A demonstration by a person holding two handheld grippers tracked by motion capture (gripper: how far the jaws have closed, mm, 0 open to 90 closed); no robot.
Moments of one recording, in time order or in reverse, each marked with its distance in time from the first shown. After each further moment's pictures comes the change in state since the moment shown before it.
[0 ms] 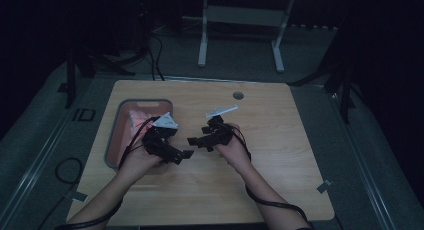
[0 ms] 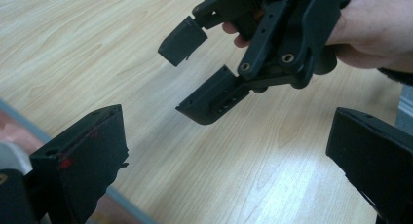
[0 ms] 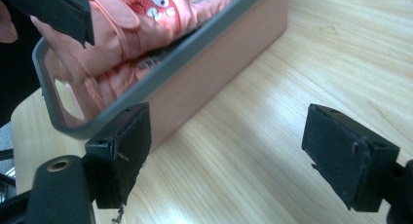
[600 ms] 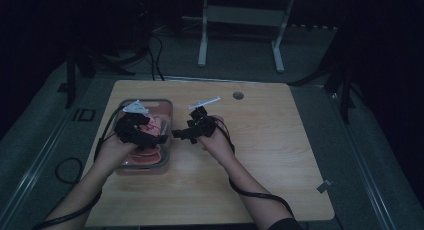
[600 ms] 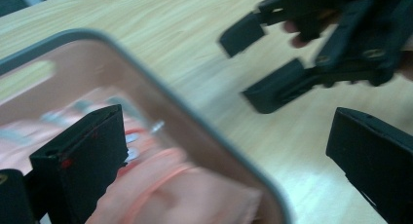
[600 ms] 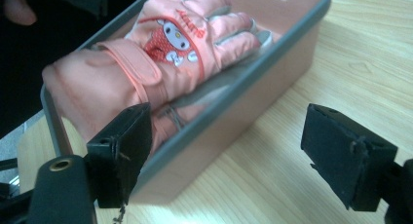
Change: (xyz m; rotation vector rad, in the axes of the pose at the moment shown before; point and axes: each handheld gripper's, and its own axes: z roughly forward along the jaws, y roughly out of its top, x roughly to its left) left arm 0.051 -0.015 -0.042 -0.013 0.097 -0.110; right arm 0.020 0.038 0.028 0.002 0.007 0.000
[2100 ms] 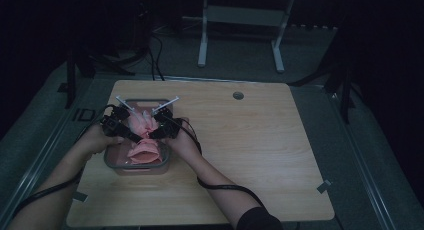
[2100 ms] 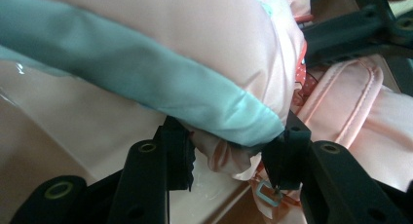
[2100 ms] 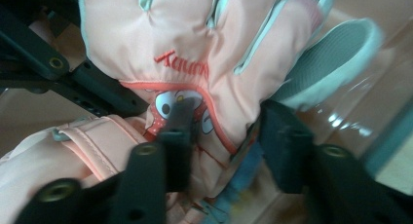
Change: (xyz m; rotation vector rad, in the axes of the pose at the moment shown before) left arm 0.121 -0.040 0.025 0.450 -0.144 -0.268; right arm 0.044 0.032 0.095 0.172 -0.120 0.022
